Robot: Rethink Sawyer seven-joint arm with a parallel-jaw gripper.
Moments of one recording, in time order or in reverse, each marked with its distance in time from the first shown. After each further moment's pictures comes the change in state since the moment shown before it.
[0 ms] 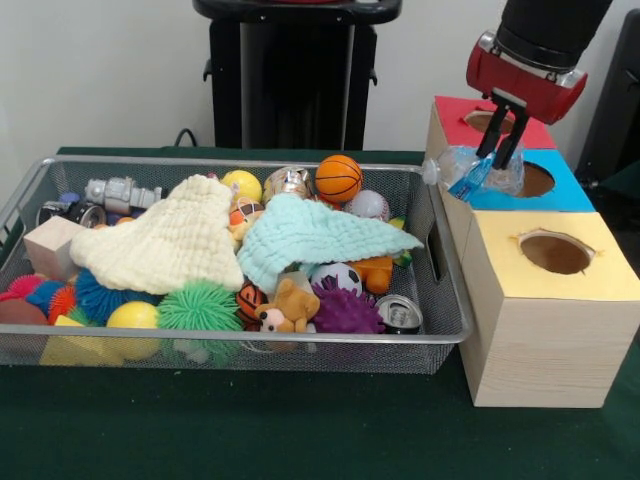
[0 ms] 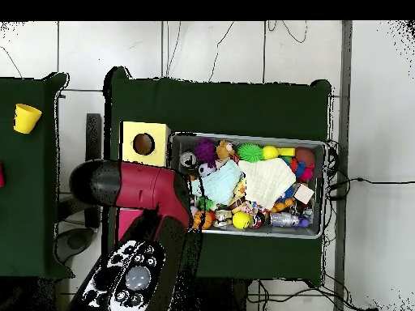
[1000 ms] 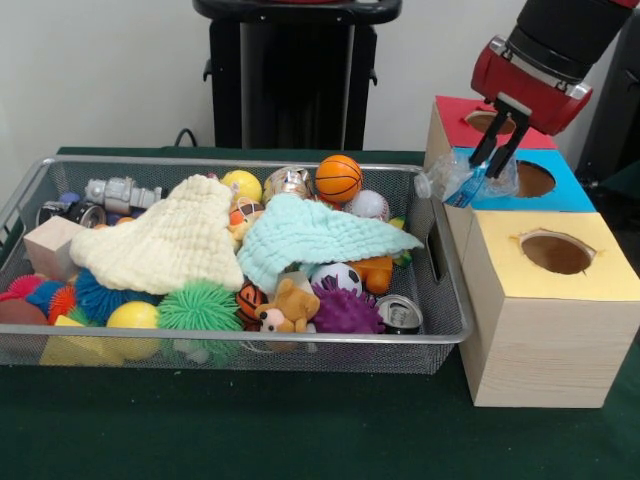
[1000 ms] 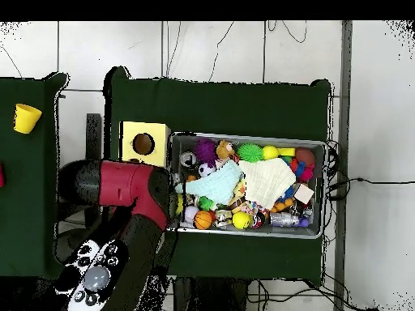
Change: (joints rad) arm 0.107 0.114 -0.151 -0.095 0.003 0.009 0.020
